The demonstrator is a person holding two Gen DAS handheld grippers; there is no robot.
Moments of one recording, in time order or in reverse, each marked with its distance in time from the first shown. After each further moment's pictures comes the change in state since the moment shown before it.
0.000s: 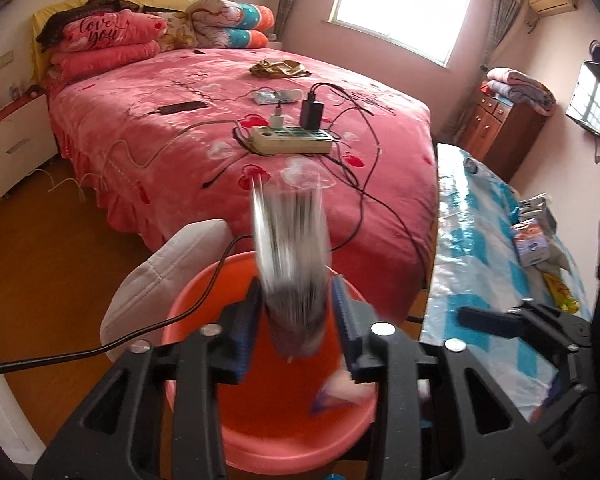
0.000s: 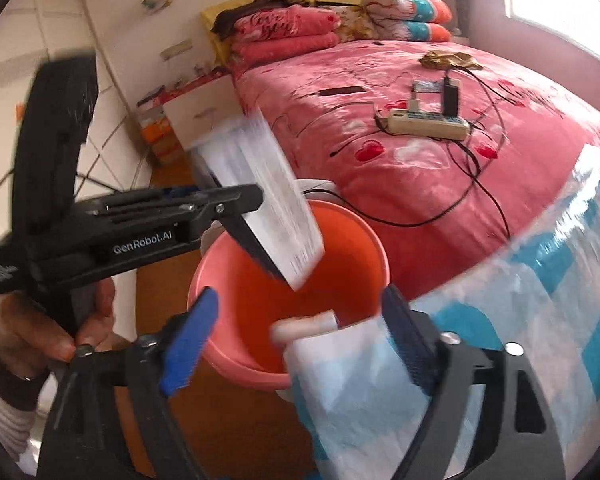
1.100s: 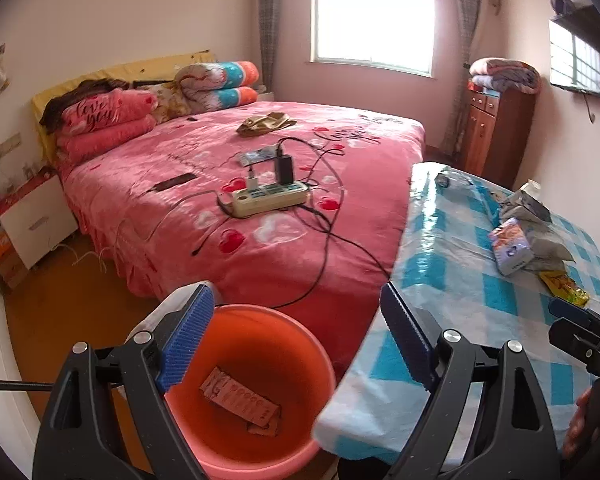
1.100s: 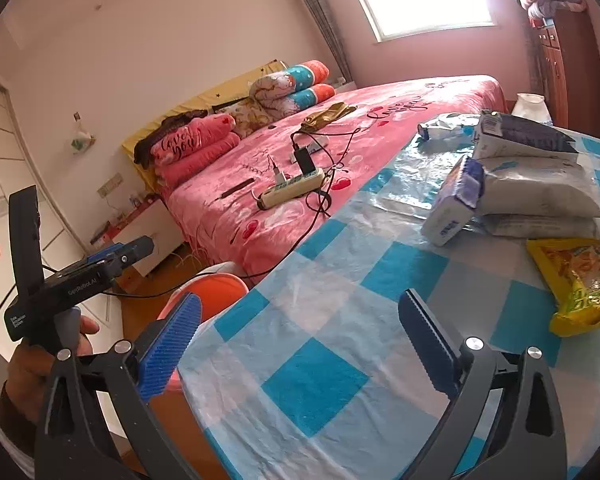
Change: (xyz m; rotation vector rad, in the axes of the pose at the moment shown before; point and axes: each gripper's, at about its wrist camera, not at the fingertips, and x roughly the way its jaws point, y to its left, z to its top) left arm -0.039 -0.113 0.007 0.190 -0.179 0.111; right arm -0.139 -0.128 -0.089 0.350 -0.356 -0.129
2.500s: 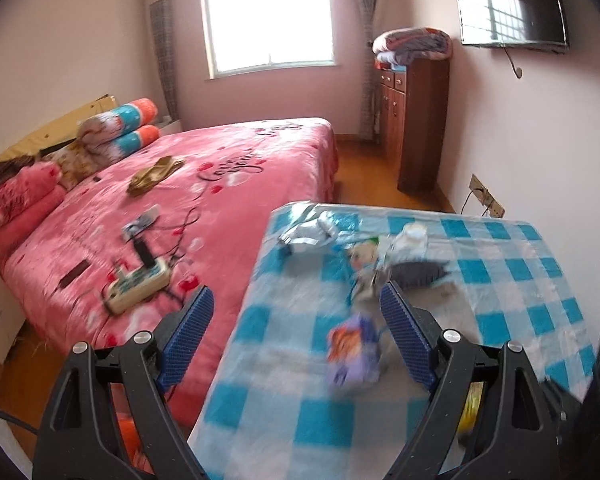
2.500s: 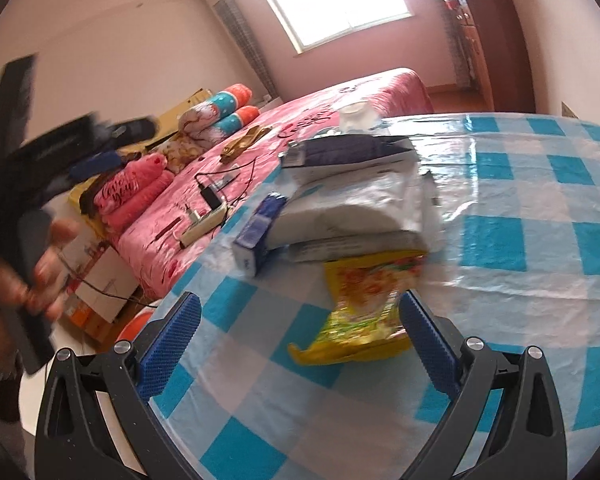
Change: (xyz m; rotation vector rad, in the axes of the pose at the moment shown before) left arm 0.038 -0.230 0.124 0.249 0.004 -0.207; right arm -0.075 -0.132 0.014 0.202 -0.058 -0.179
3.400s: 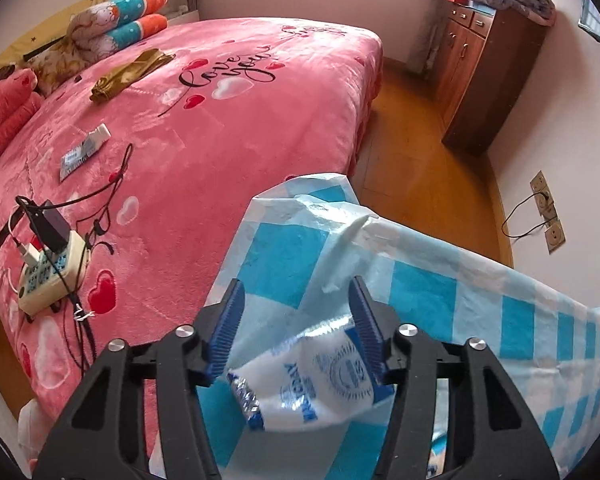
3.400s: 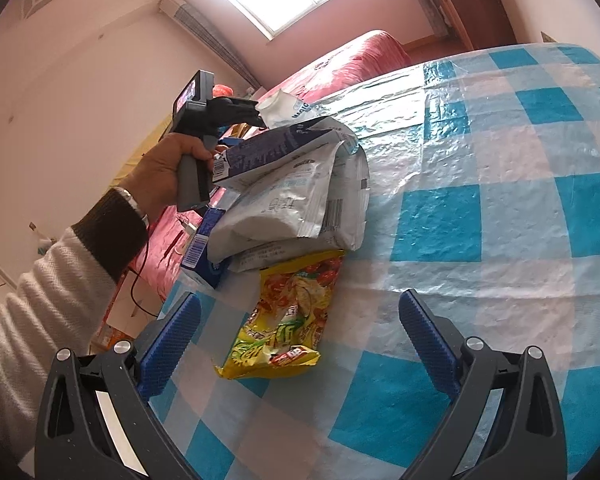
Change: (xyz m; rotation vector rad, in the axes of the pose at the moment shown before) left arm 0.317 0.011 0.082 -0.220 0.378 0.045; right arm 0.008 -0.069 0.013 0.197 0.078 0.075
